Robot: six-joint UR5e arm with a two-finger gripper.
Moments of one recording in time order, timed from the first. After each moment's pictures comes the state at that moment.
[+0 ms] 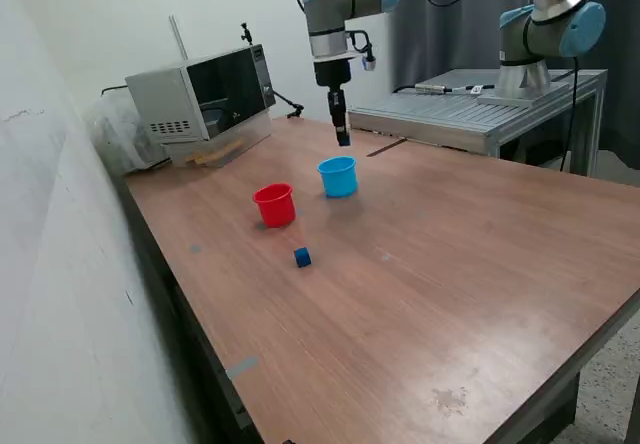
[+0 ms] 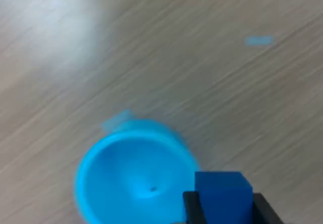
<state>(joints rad) -0.25 -1.13 1.66 -2.15 -1.59 3.53</state>
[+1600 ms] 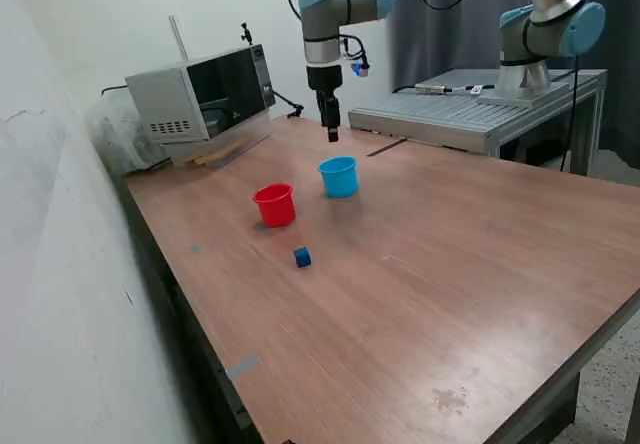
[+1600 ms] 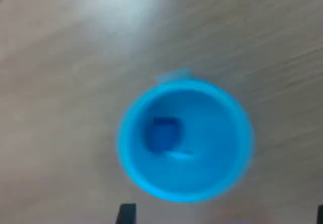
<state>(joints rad) -0.22 -1.10 1.64 -2.19 -1.72 3.30</state>
